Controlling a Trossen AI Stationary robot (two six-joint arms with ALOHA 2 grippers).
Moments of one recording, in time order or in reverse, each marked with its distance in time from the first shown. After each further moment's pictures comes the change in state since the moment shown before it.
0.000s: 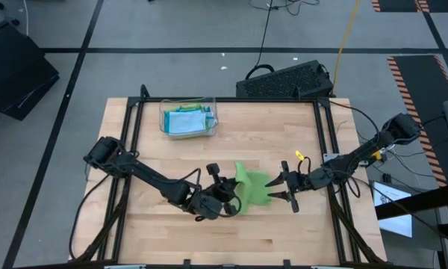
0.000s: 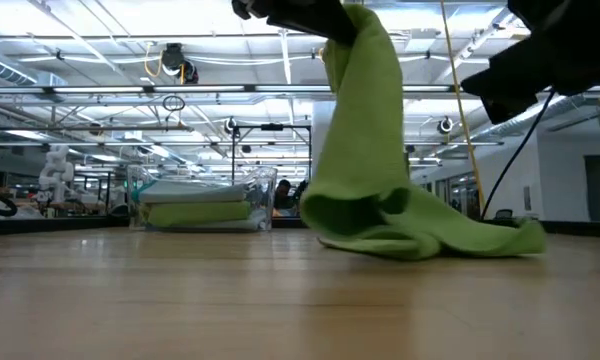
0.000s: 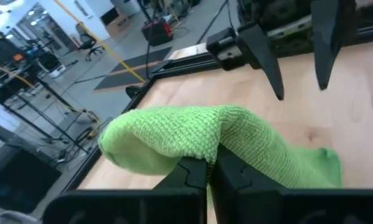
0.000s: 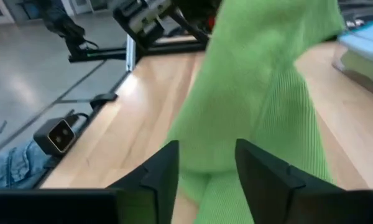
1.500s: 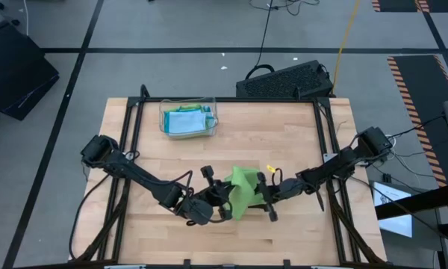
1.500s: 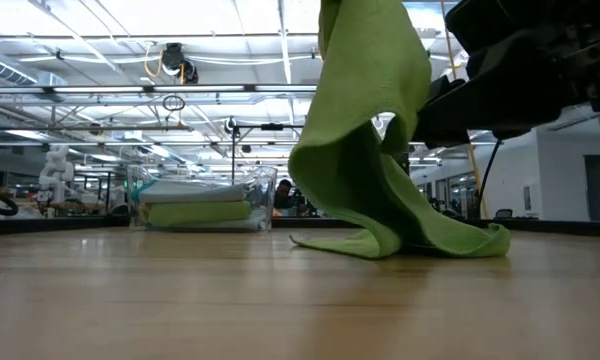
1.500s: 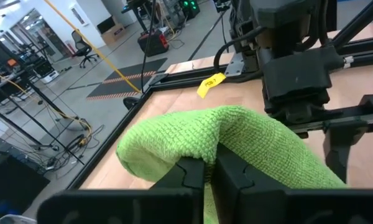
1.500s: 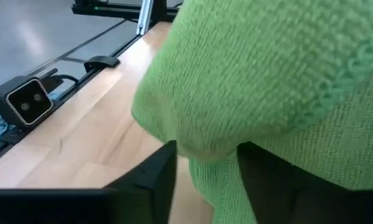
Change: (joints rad) left arm -0.054 -0.068 0.000 -0.019 -0.024 -0.017; right arm -0.075 0.566 0.206 0.297 -0.164 -0.182
